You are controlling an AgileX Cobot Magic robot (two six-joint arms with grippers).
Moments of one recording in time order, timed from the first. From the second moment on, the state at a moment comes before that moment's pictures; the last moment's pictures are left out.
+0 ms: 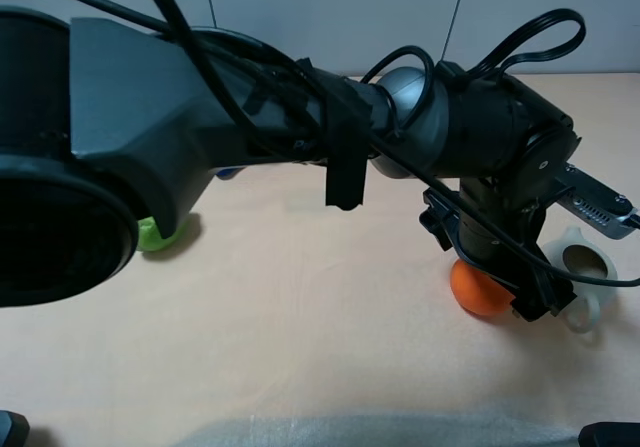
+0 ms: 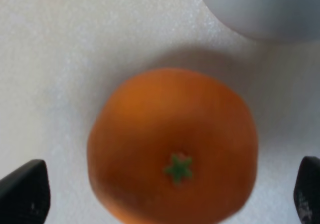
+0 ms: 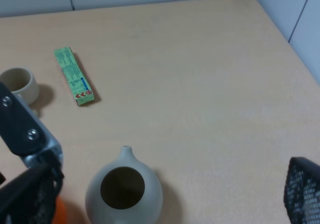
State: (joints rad) left arm -1.16 2.40 -1.92 -0.01 0.73 -0.17; right arm -0.06 -0.01 -0.49 -0.06 1.03 0.07
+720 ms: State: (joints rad) left arm -1.12 2.24 -1.94 -0.06 0.99 -0.13; right arm -0.06 -0.01 -0.49 -0.06 1.03 0.07
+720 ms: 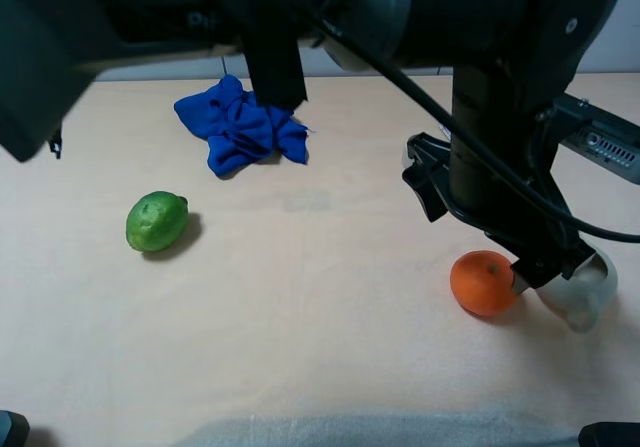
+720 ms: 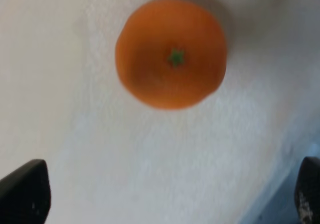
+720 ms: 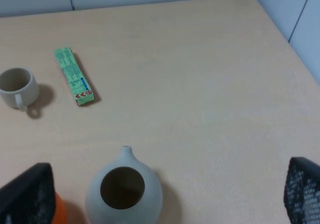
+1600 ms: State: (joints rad) left arm -0.97 1.93 -1.95 -0.12 1.16 -0.02; right arm -0.06 -0.01 -0.49 -0.06 1.03 0.07
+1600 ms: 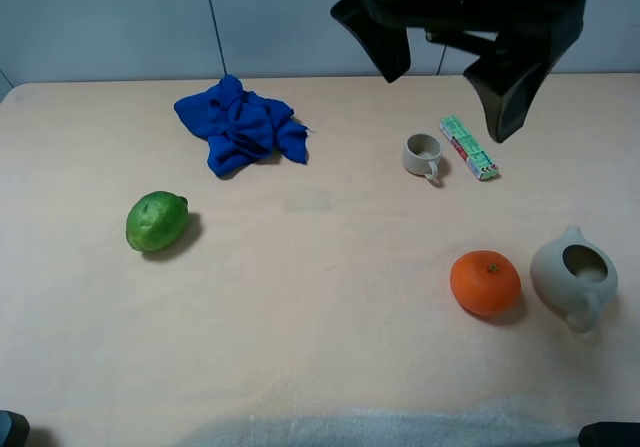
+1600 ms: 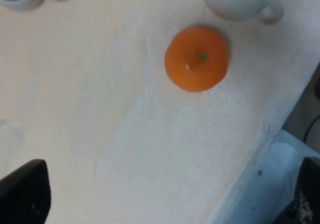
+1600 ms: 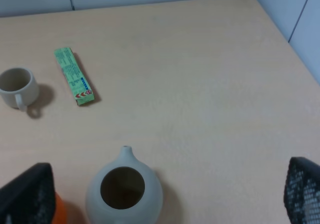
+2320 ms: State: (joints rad) left arm -0.97 1.39 -1.48 0.01 1.16 -0.04; right arm -0.06 -0.01 -0.49 -0.06 1.03 0.07
